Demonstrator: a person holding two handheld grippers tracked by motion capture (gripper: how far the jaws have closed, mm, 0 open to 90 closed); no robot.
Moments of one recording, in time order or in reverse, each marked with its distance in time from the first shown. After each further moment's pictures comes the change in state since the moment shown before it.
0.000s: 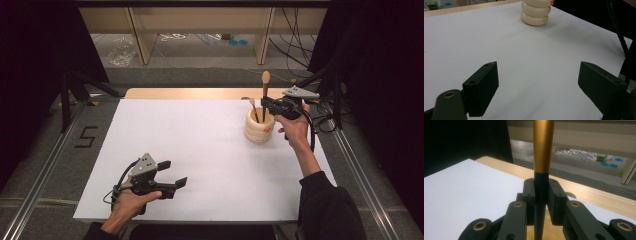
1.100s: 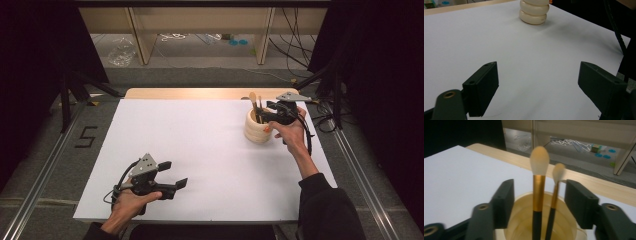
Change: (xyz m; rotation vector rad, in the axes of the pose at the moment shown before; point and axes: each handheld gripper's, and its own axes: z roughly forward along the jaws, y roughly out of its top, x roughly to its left) left arm 0.000 0.000 0.001 0.008 -0.012 0.001; right arm 0.007 -0.013 0.009 0.068 -0.058 -0.012
